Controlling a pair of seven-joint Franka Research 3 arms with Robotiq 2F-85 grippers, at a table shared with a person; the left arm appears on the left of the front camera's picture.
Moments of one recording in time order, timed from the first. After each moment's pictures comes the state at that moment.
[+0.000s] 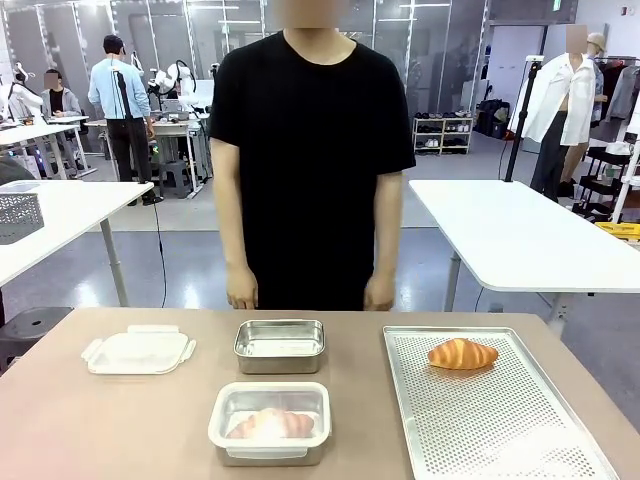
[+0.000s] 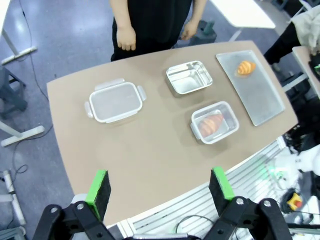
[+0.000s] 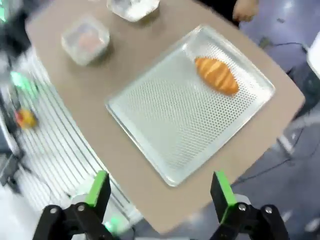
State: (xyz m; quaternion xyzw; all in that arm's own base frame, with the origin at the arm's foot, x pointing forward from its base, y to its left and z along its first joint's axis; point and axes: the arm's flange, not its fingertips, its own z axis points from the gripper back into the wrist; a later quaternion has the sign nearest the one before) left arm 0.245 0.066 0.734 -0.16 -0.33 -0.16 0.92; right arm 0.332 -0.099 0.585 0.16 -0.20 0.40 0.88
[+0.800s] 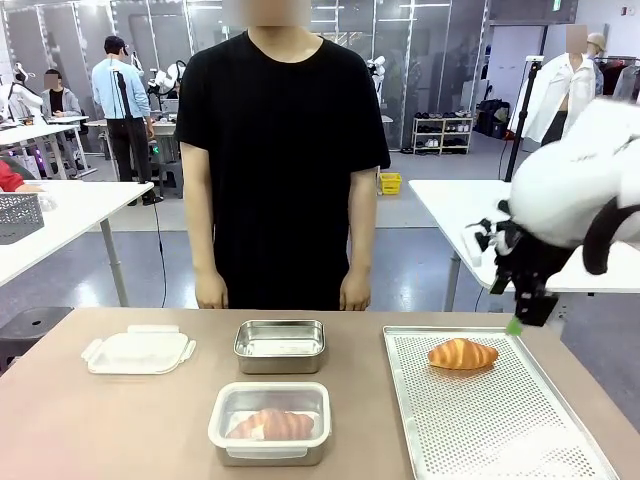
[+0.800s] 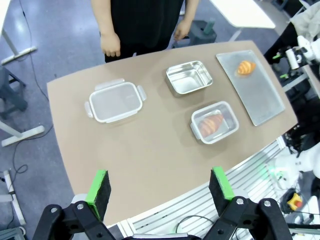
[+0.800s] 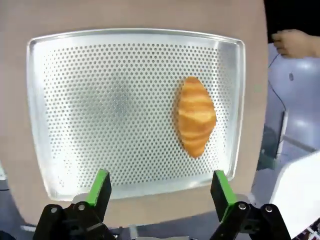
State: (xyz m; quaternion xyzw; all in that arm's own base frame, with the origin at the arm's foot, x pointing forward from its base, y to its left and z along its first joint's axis) left arm 0.245 0.066 0.734 -0.16 -0.33 -0.16 0.92; right arm 0.463 0.038 0.453 -0.03 -0.13 0.69 0.71
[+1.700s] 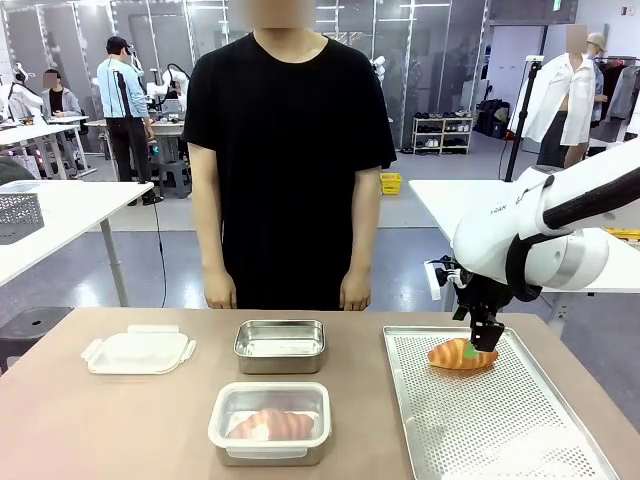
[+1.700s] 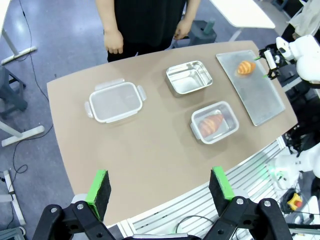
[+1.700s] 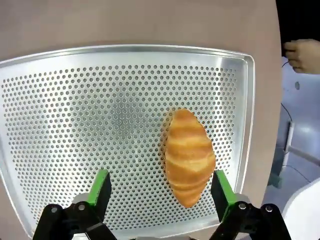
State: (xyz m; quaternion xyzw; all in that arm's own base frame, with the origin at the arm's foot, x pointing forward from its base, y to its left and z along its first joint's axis) left arm 0.245 0.066 0.734 -0.16 -0.33 -0.16 0.92; right arm 0.511 0.066 0.380 -0.01 -0.13 0.68 0.72
